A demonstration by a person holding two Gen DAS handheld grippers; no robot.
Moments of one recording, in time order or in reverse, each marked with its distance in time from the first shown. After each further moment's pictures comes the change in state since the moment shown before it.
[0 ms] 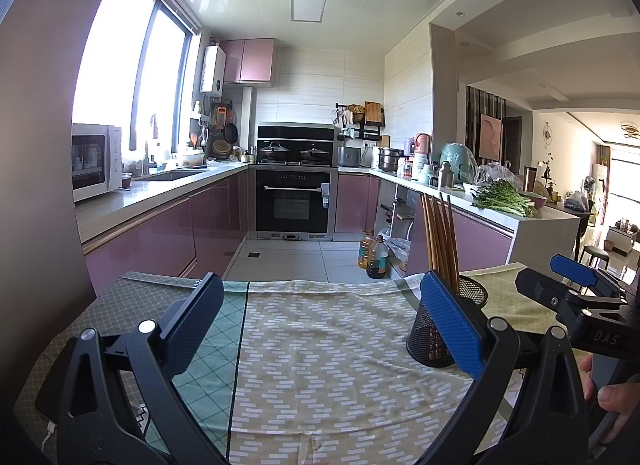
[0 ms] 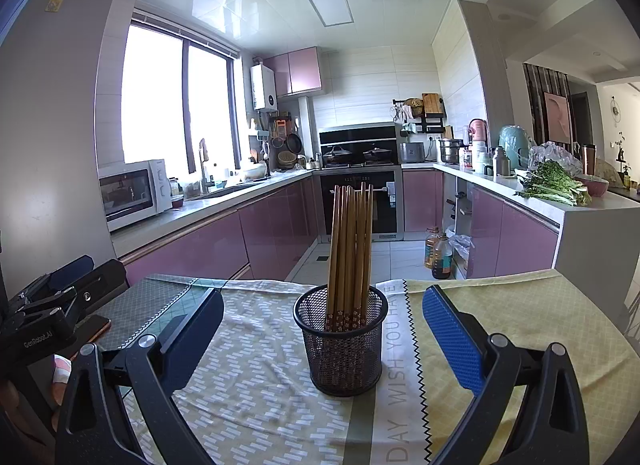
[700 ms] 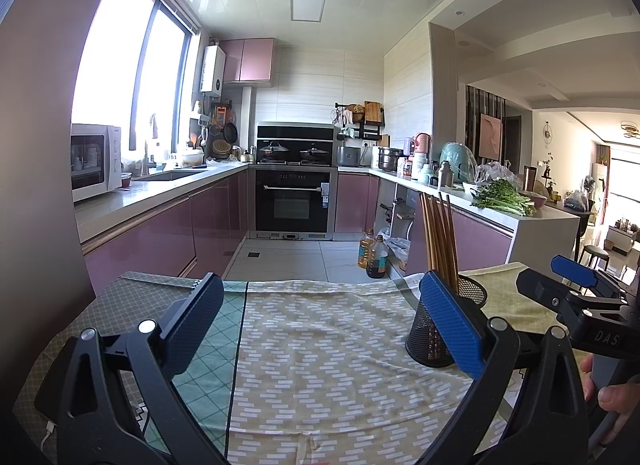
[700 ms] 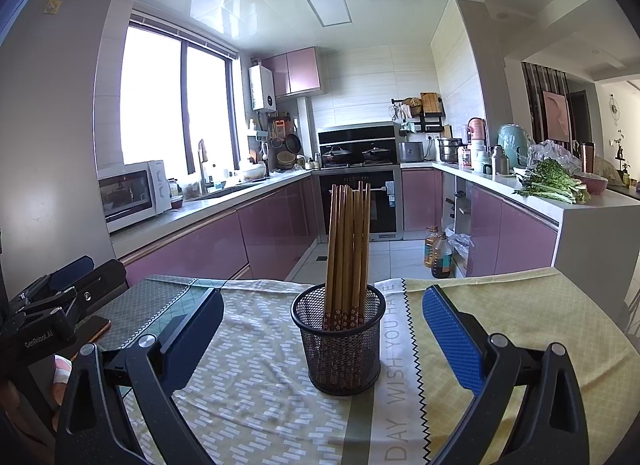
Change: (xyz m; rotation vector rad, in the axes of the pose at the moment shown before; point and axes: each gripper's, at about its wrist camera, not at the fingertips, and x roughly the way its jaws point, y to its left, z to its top) left arm 0.000 0.000 0.000 0.000 0.000 0.000; right arm -0.001 0.001 0.000 0.008 0.000 -0.003
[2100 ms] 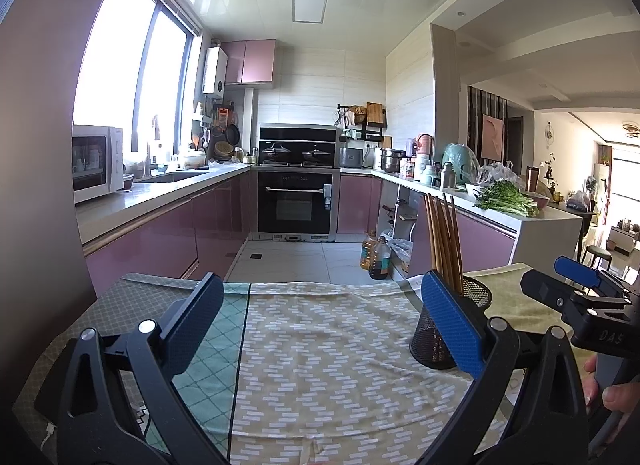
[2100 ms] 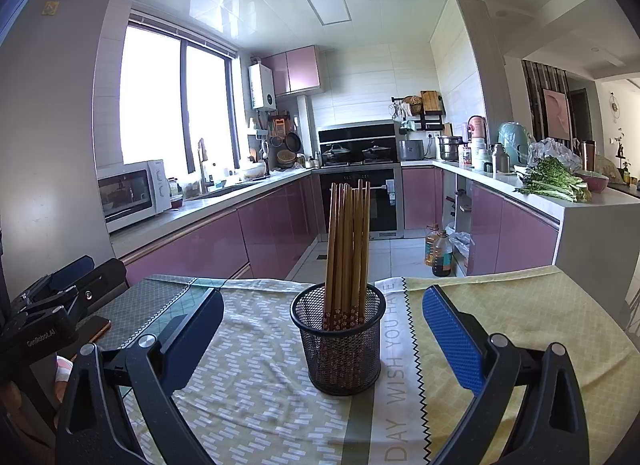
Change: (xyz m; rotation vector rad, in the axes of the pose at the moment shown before) left arm 0.002 -0.003 -0.001 0.008 -0.006 0.011; right arm 0.003 0.001 0.000 0.005 0.006 0.000
